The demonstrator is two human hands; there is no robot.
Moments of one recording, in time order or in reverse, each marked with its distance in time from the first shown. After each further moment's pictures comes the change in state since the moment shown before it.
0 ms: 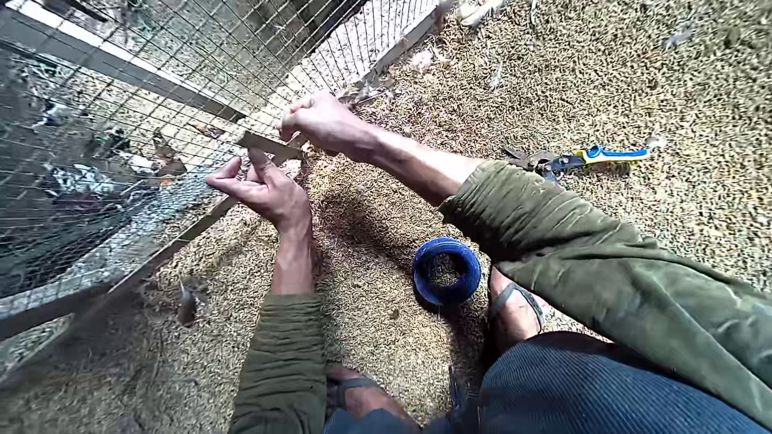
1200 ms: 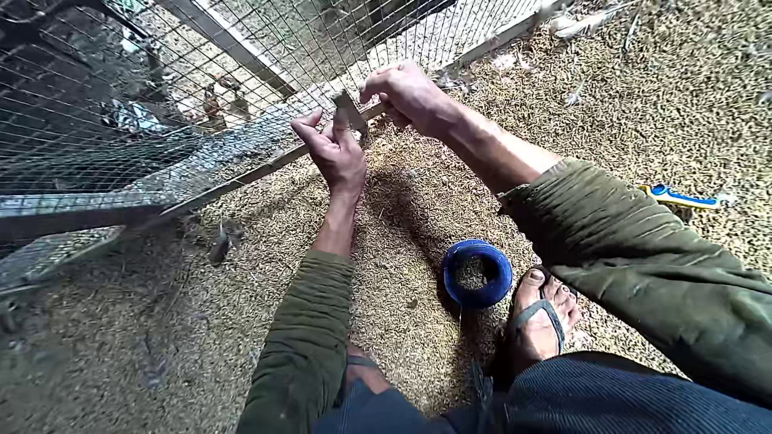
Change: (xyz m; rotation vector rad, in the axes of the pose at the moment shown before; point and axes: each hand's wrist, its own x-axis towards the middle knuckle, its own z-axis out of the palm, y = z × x) left_hand 0.004 -0.010 -0.007 -0.050 -0.115 0.007; right_hand 0.010 -0.004 0.002 0.089 0.003 0.087
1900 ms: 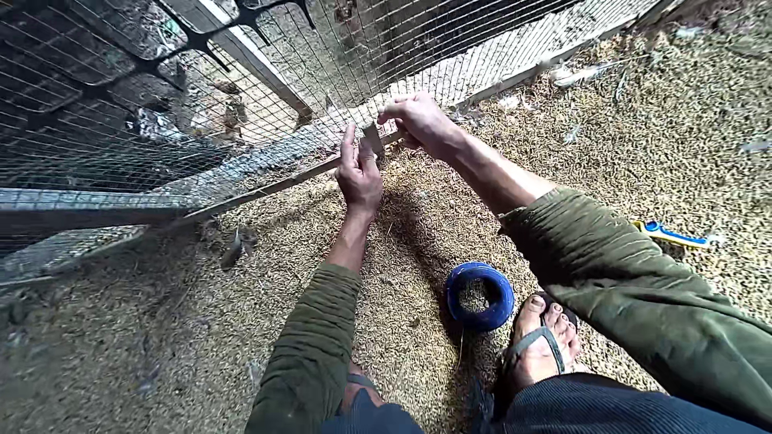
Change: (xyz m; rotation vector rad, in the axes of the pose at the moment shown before) left_hand -0.005 -0.003 -0.011 0.203 -0.151 -0.007; right_hand 0.007 -0.006 0.005 0.009 0.006 -0.050
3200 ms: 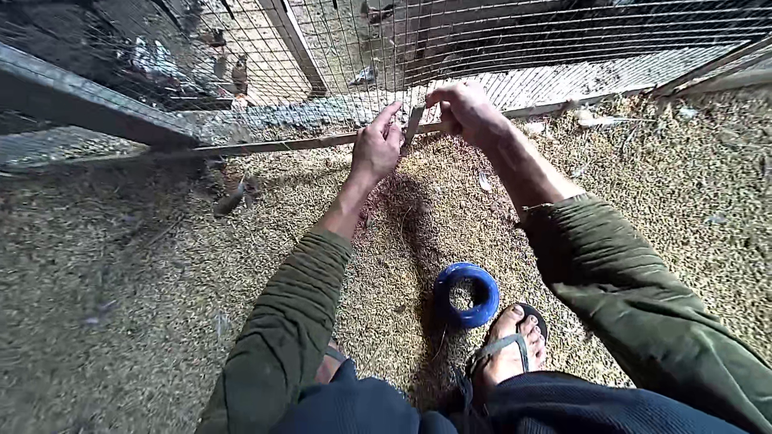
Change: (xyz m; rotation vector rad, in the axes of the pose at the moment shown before) left_hand 0.022 0.010 -0.043 0.099 -0.336 -0.159; right_hand -0.002 -0.020 0.000 -0.165 0.034 0.094
